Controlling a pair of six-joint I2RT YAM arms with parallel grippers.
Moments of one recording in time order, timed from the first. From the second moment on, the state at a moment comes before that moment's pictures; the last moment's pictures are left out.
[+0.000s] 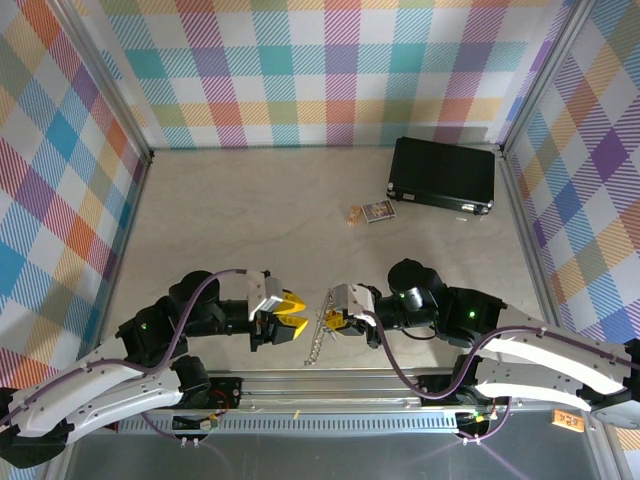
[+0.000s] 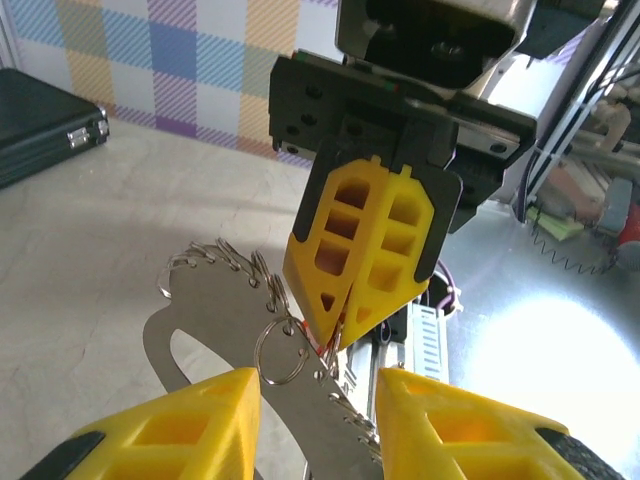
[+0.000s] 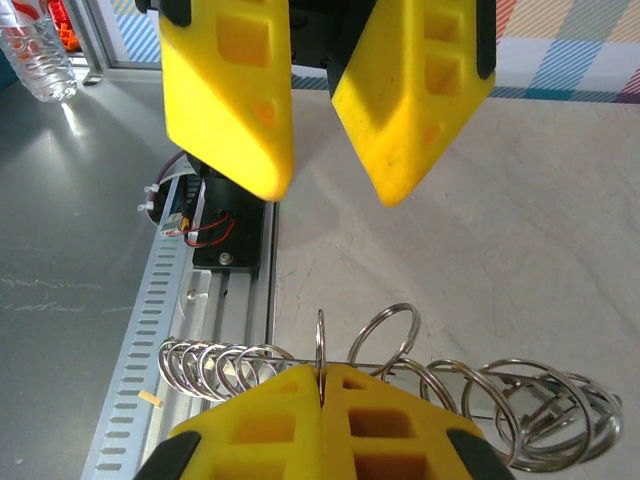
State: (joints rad) left arm -1.01 0.63 0.76 -0.41 0.39 -0.07; right arm 1.15 0.88 0.87 -0.45 -0.33 -0.27
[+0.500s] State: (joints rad) left arm -1.04 0.74 0.79 -0.43 0.41 0.02; right arm 1.14 0.88 0.87 -0.45 -0.37 -0.27
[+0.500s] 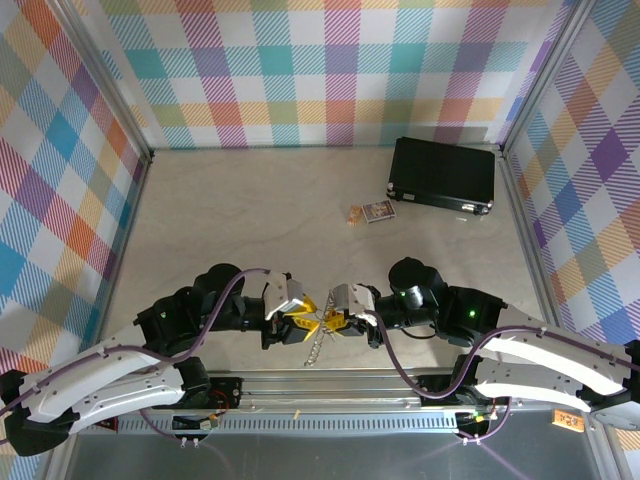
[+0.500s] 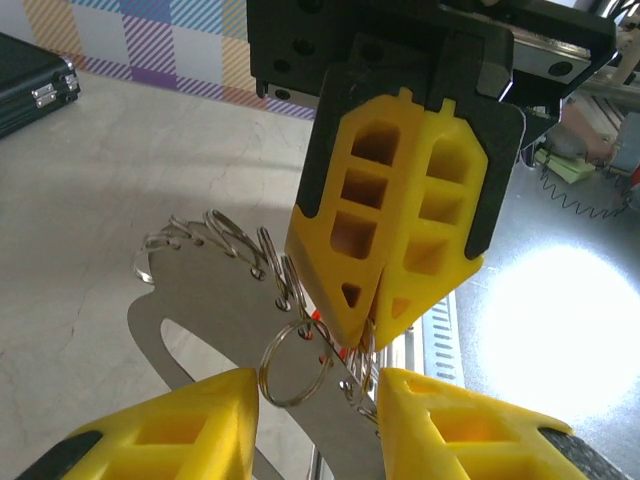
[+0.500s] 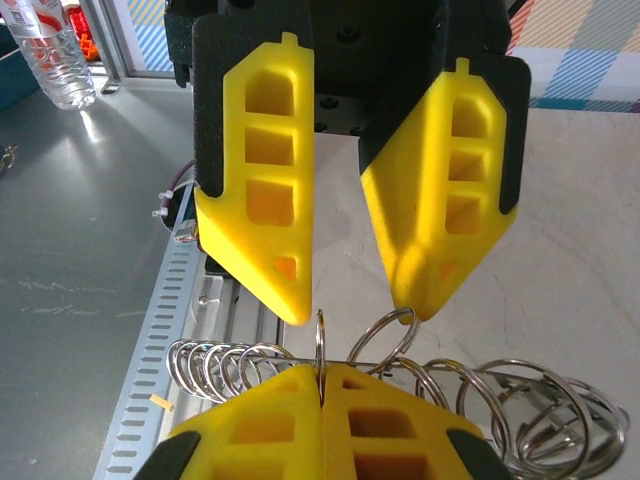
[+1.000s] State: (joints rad) left arm -1.04 0.76 0.82 -0.43 0.43 0.05; right arm 1.13 0.88 0.87 -0.45 -0.37 -0.27
